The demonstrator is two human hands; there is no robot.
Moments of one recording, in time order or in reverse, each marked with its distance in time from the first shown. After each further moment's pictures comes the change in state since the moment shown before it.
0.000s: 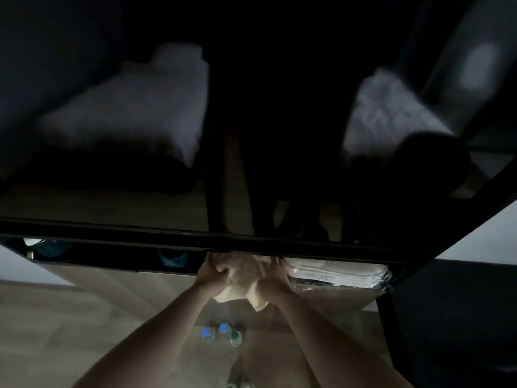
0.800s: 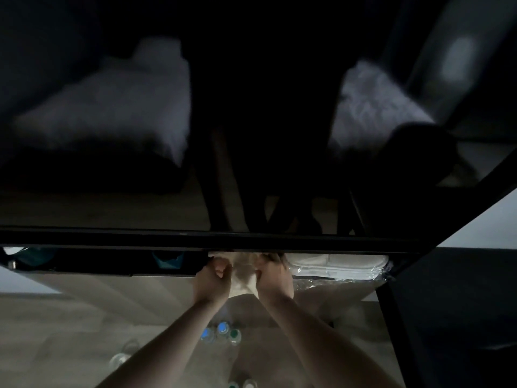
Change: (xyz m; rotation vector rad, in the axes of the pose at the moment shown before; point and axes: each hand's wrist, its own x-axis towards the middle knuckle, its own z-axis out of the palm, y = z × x) left_hand -0.009 -0.015 0.009 0.129 0.187 0.210; right_hand 0.001 0.006 0.023 -0.390 0.356 -0.267
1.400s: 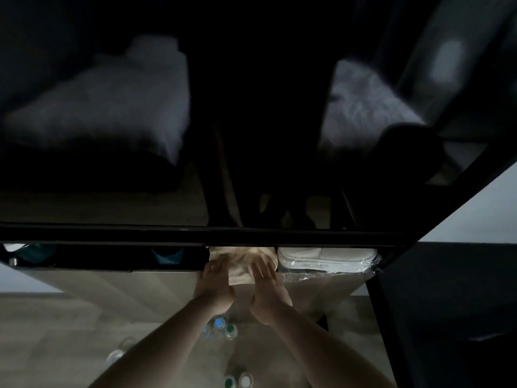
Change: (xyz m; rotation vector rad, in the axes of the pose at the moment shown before) left_hand -0.018 0.001 -0.007 0.603 -0.359 0.214; right_hand -0.043 0.011 -0.005 -0.015 -0.310 -0.128
